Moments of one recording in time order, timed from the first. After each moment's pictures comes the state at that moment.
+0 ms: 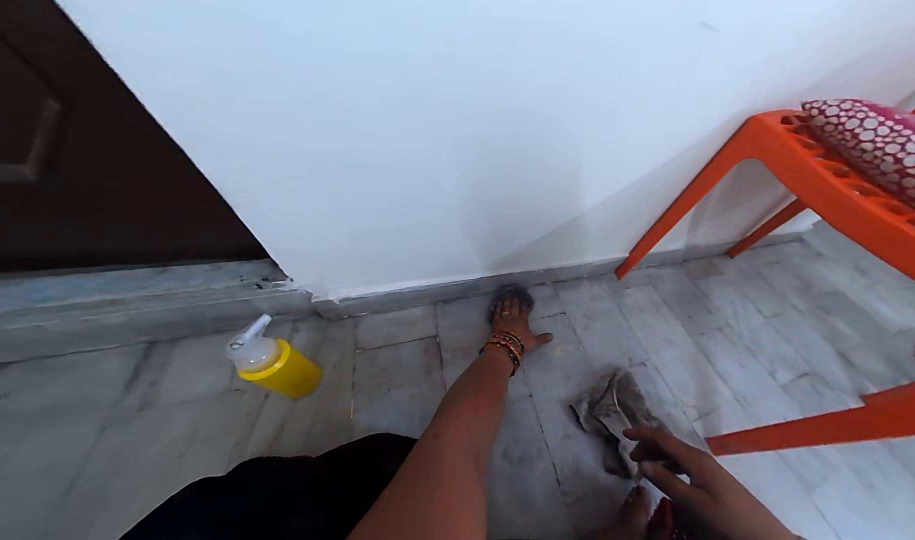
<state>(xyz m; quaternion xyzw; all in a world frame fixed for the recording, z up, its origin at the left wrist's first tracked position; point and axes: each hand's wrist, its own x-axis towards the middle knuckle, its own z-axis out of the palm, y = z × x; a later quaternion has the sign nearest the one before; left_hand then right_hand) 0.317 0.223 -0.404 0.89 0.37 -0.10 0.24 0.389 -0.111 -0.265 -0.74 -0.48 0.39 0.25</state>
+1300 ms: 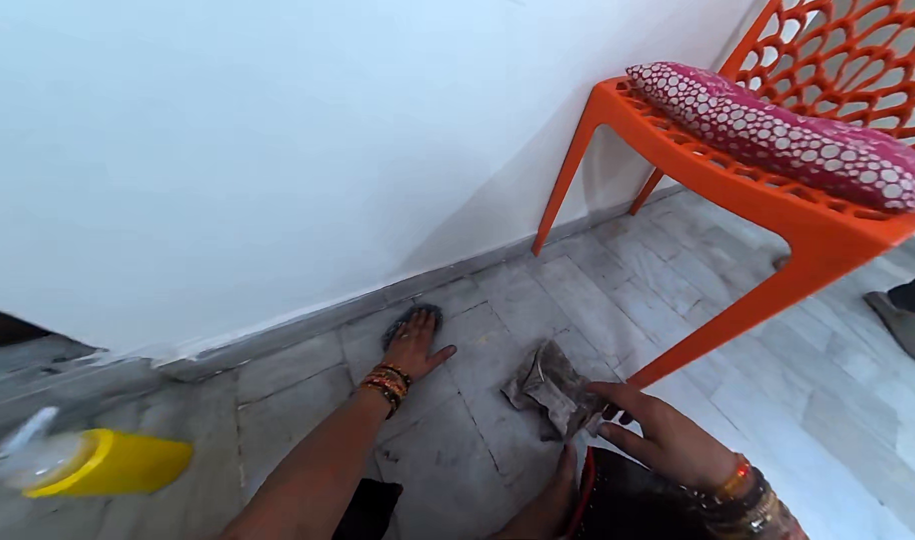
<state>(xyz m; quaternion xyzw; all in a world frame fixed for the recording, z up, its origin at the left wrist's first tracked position) 0.264 0.231 -0.421 0.93 0.28 -0.07 0.22 0.410 -0.154 -0.235 -0.78 -0.50 0.30 0.22</state>
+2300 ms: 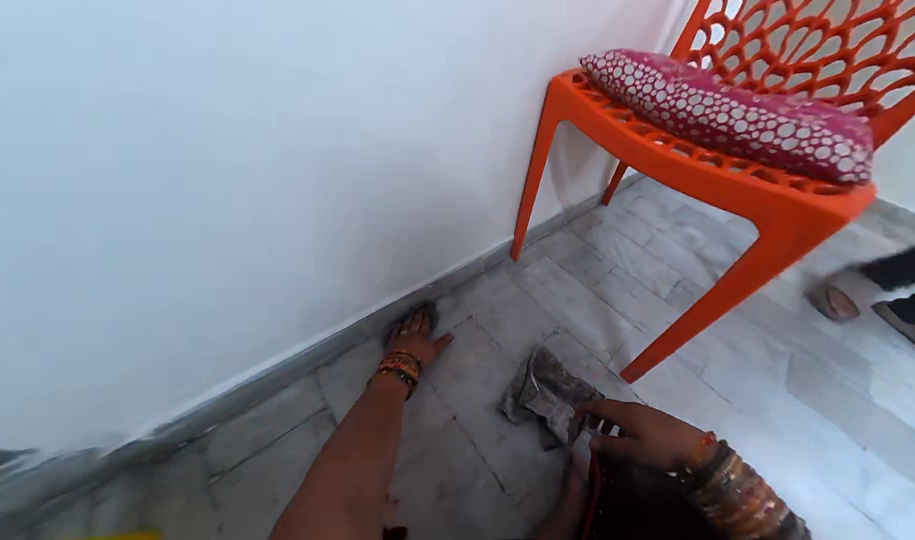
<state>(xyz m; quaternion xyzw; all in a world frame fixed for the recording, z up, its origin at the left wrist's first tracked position) 0.326 0.244 -0.391 0.93 0.31 -0.14 0.16 0.416 -0.142 -0.246 -0.78 -0.40 0.46 0.11</state>
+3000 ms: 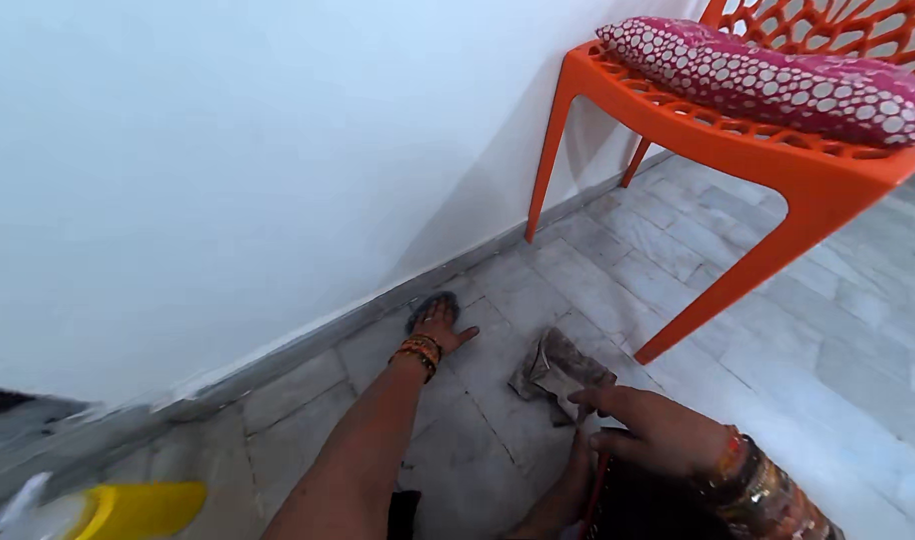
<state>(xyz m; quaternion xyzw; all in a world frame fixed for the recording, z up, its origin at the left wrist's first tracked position) 0.326 0.227 -0.399 0.92 0.29 -0.18 0.18 0.391 -0.133 -0.223 -0.76 -0.50 0.40 0.10</state>
